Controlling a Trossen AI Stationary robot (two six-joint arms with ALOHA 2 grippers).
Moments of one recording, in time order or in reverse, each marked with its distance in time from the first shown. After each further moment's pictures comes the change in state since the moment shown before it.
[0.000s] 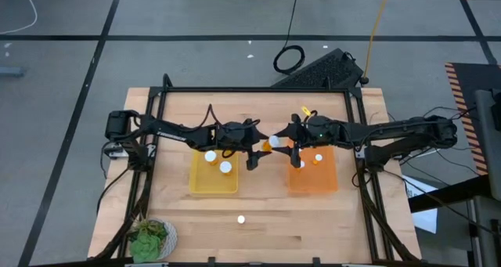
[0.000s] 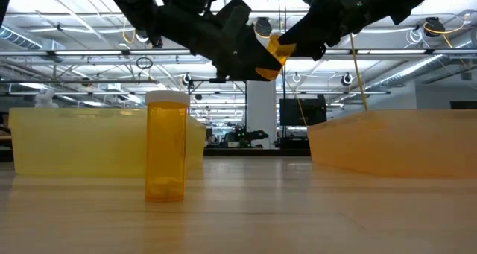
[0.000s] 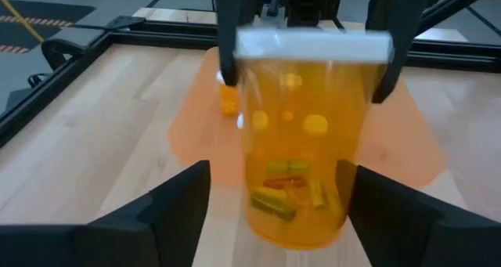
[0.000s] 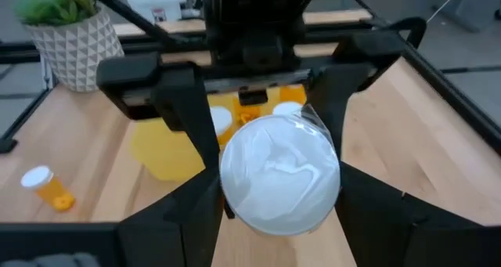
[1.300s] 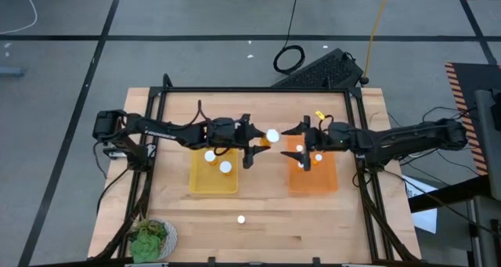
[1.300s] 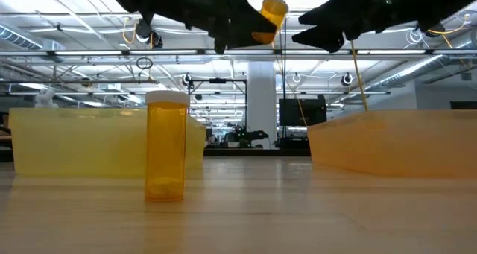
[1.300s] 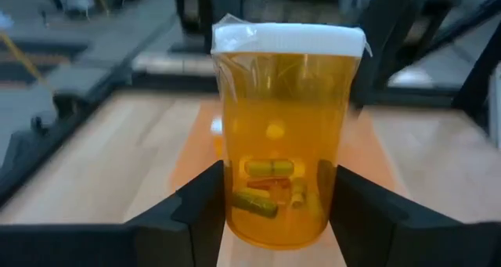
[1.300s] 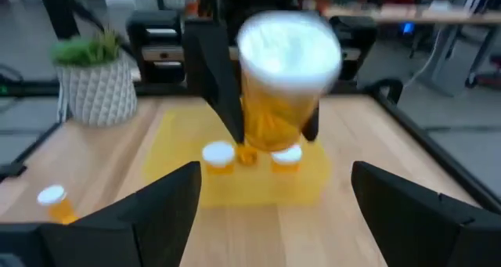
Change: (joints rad) left arm -0.016 -0.115 0.002 -0.015 0.014 0.013; right arm 0.053 -0.186 -0.189 0.198 0.069 -0.039
